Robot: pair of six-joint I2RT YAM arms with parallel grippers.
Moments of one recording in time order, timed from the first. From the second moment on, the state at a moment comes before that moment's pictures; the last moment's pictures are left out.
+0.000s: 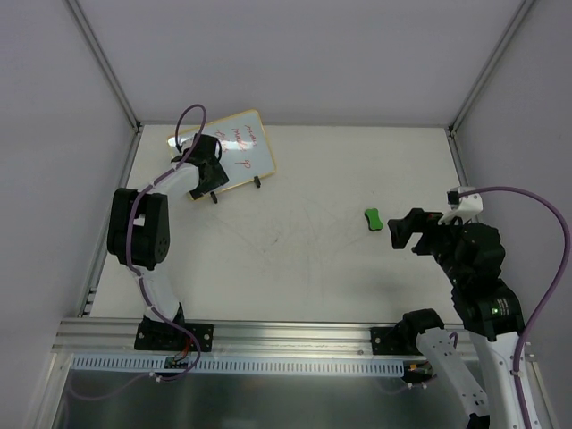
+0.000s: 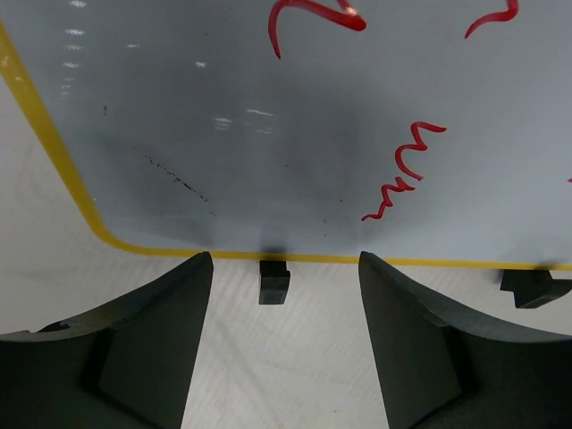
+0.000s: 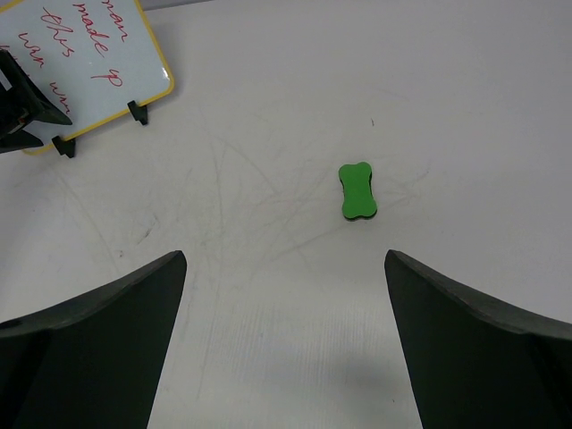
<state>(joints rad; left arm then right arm) -0.18 1.86 1.31 -0.45 -0.27 -0.66 0.23 0.48 0.91 -0.74 -0.02 0.26</state>
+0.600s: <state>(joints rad) -0.18 1.87 1.28 -0.44 -0.30 -0.72 0.23 0.54 0.91 -0.74 -0.02 0.26</state>
